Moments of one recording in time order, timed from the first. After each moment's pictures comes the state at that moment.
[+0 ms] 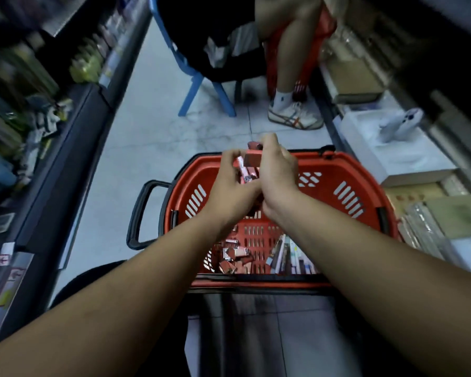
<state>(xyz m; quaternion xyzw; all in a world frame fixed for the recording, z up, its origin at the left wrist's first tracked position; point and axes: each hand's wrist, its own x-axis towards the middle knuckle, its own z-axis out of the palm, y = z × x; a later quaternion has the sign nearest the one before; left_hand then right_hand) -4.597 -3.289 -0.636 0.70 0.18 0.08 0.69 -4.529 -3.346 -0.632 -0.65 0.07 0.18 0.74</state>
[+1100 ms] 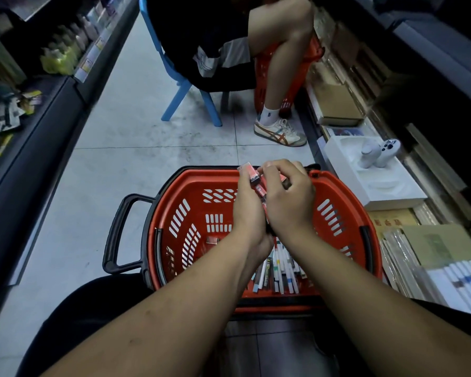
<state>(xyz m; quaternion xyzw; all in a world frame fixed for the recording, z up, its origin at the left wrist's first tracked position) -4.545 -3.325 -0.638 0.29 0.33 0.06 0.90 -4.509 -3.371 -0.647 -0.80 -0.13 -0.06 0.59</state>
